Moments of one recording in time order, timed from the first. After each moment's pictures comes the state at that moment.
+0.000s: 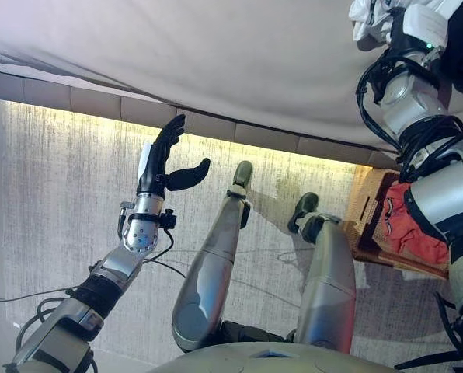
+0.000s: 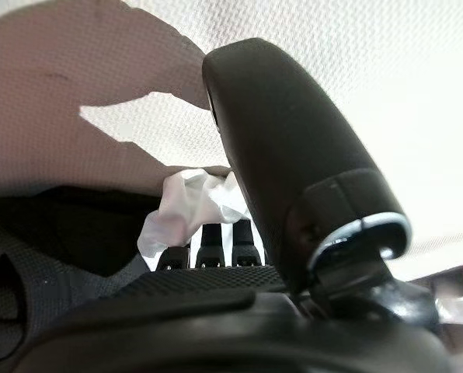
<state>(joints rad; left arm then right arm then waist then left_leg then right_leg) -0.25 0.59 -0.48 0.23 -0.26 -0.41 0.44 -1.43 -0.69 0.77 1.23 -0.15 0.24 -0.35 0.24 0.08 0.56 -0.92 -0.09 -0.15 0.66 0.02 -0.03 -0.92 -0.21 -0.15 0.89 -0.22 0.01</state>
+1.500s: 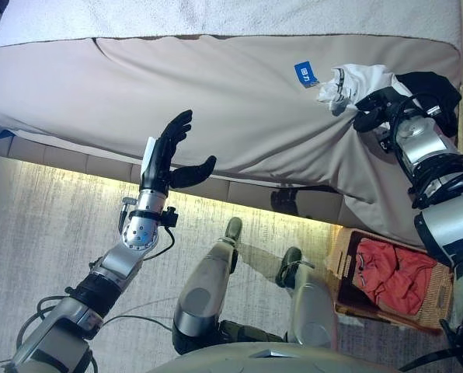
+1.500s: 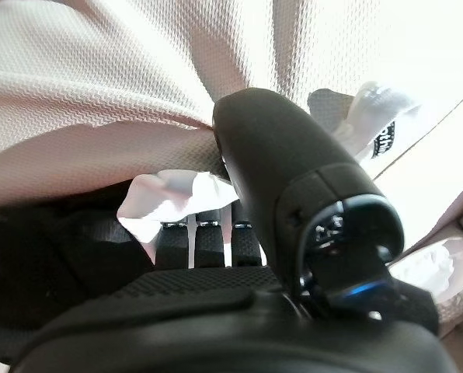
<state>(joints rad) -0.28 0.58 -0.47 0.24 -0.27 -0.39 0.38 -1.14 -0.74 0.59 1.19 0.10 0.14 0.05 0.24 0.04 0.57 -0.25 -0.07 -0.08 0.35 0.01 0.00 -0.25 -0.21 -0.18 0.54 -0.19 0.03</state>
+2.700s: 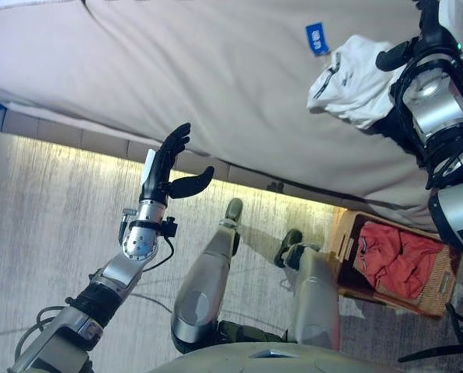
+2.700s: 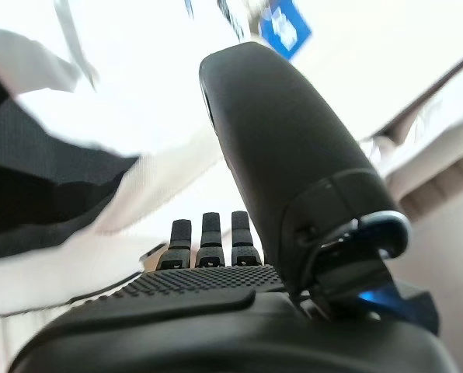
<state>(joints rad) -0.20 0.57 -0.48 0.25 -0.27 -0.44 0.39 -1.32 -0.78 0.65 1.07 0.05 0.15 -0.35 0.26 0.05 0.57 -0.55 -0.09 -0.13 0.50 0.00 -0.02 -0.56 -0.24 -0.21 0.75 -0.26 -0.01</state>
